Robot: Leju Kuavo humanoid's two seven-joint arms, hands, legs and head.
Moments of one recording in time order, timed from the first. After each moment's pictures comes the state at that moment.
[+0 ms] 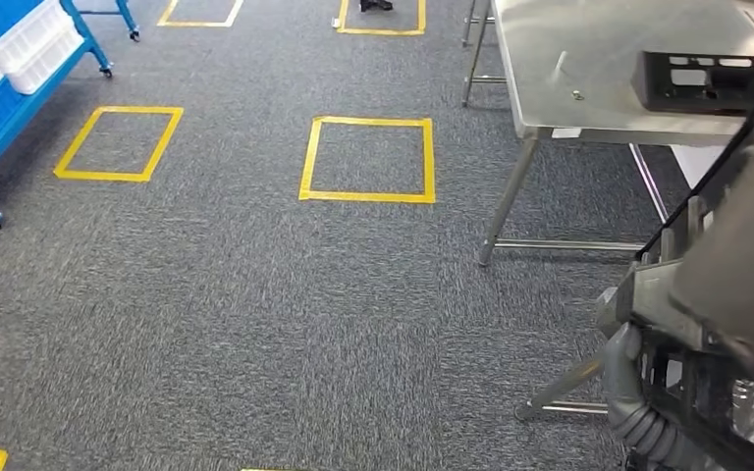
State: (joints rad) left arm -0.03 -0.13 0.63 -0.23 -1.11 0.16 -0.34; right arm 0.30 -0.08 0.16 -2.37 0.64 -0.52 -0.27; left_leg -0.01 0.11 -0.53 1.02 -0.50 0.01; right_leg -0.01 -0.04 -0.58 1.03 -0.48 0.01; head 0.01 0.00
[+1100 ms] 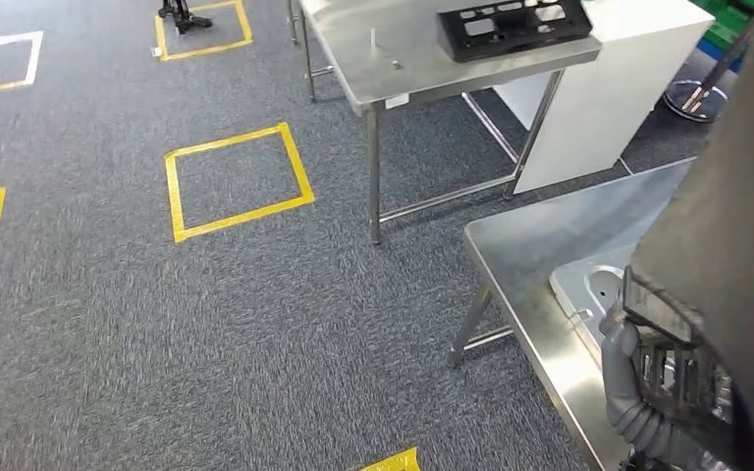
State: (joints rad) left arm -0.03 -0.14 0.64 -0.23 -1.13 0.15 -0.34; right arm 0.30 -0.09 0.16 -2.37 0.68 -0.52 -0.23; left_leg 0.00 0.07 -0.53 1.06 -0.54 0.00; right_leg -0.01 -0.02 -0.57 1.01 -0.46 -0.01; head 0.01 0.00
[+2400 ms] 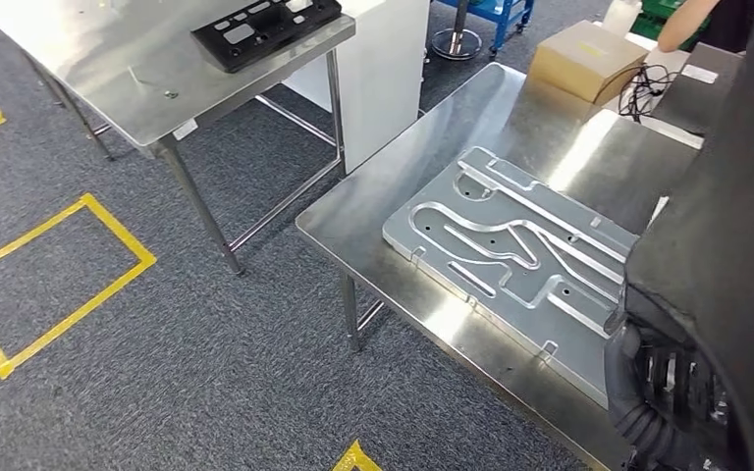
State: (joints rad) left arm -0.02 -0.14 0.65 -0.23 -1.14 0.14 -0.32; right arm 0.31 -0.09 0.16 -2.37 0.69 -0.53 -0.23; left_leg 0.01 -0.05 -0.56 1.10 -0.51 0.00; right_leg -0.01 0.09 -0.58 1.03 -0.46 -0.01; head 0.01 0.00
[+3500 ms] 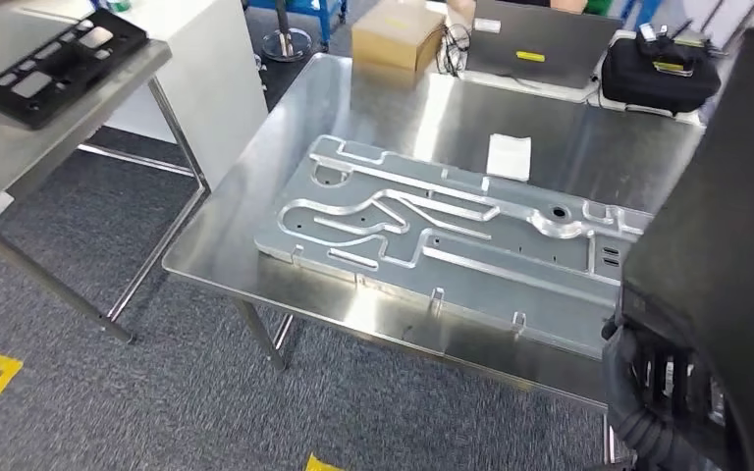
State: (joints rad) left arm -0.02 -0.14 0.65 -0.23 -1.17 0.11 -0.32; right arm 0.32 -0.10 0.15 -2.37 0.67 -0.51 -0.23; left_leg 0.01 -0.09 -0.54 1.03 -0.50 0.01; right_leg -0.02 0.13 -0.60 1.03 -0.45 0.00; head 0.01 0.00
